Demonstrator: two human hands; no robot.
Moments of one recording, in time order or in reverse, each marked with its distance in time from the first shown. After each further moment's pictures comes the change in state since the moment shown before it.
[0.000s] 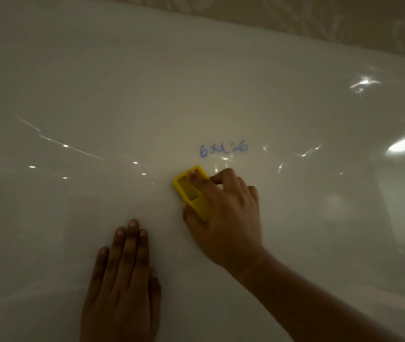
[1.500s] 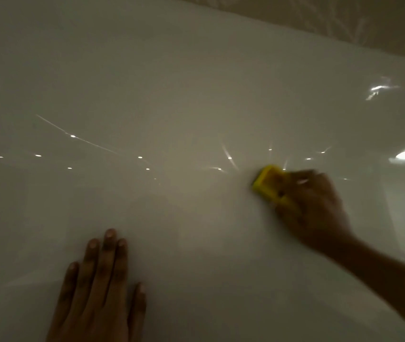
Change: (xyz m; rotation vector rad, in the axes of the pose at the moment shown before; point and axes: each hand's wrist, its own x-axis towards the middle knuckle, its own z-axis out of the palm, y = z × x) left_hand -0.031 -0.053 -0.023 0.112 -0.079 -0.072; right_hand -0.006 0.119 -0.031 -0.165 -0.039 -0.340
